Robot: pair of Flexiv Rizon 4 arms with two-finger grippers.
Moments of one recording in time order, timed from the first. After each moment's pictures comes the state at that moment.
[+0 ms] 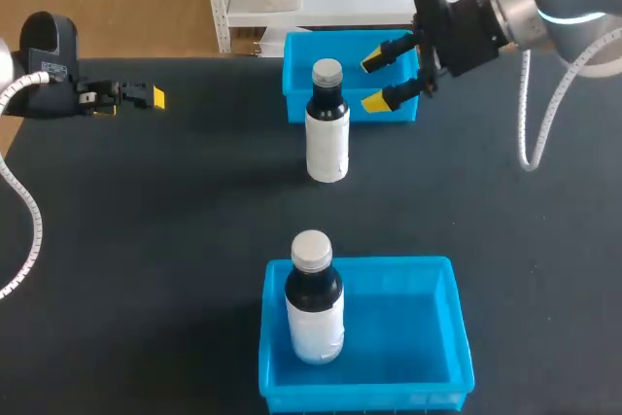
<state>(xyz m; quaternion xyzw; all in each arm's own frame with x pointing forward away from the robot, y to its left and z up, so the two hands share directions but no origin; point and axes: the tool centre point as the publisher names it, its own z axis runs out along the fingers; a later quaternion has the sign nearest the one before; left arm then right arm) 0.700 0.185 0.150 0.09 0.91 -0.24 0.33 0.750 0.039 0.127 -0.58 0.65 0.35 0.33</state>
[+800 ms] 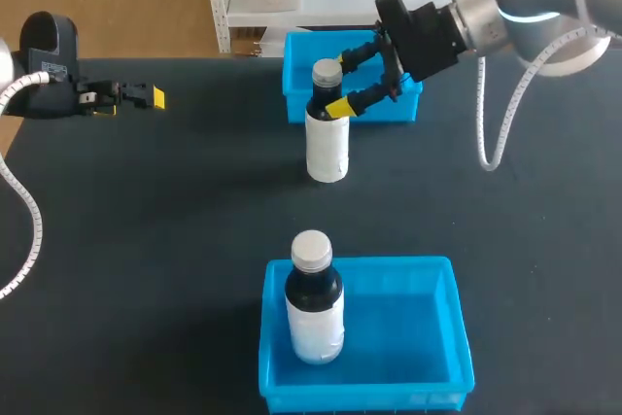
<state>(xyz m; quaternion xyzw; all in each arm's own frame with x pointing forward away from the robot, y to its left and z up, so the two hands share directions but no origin) 0.700 0.185 0.150 0.09 0.91 -0.24 0.33 0.746 0.090 0.123 -0.59 0.62 0.40 0.32</state>
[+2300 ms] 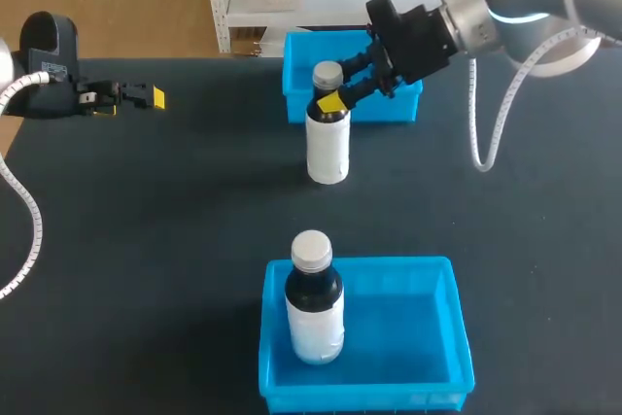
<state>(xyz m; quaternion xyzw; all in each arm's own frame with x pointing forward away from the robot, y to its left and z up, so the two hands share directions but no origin) 0.700 0.185 0.150 0.09 0.91 -0.24 0.33 0.743 0.098 0.121 -0.60 0.62 0.40 0.32</state>
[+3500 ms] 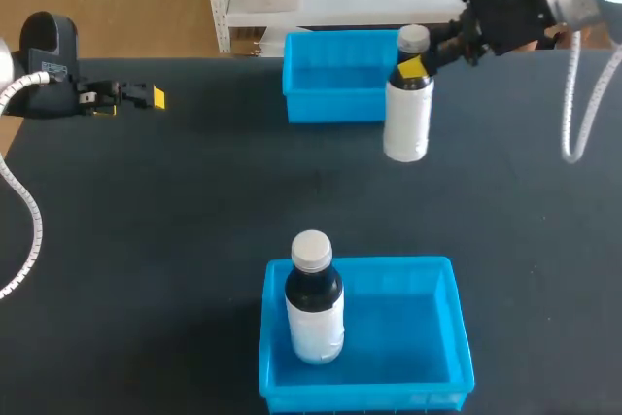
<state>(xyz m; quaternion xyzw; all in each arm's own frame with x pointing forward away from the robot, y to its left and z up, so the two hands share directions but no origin) 0.700 0.185 0.150 0.09 0.91 -0.24 0.33 0.756 -0.020 0.165 -0.53 0.70 0.34 0.34</state>
